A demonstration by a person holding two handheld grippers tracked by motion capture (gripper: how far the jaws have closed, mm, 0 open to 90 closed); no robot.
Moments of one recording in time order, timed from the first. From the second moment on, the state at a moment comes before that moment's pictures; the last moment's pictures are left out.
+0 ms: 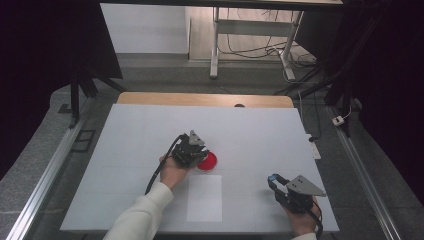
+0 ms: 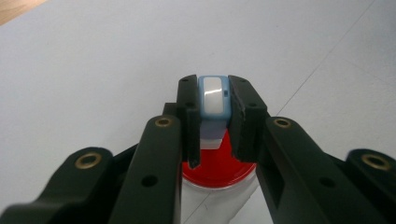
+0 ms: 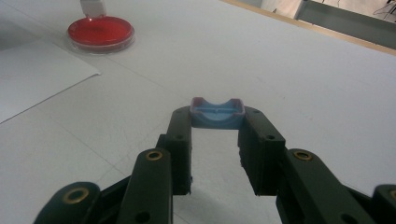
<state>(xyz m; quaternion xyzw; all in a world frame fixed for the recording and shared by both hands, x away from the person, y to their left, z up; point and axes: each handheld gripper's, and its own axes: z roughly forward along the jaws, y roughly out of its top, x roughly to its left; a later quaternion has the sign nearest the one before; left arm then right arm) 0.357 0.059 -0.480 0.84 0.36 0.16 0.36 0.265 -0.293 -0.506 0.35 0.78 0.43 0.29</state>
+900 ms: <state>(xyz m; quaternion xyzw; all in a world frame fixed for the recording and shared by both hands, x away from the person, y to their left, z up) 0.364 0.055 -0.490 0.85 0.37 0.16 0.34 0.266 -0.293 -0.506 0.35 0.78 0.43 0.29</state>
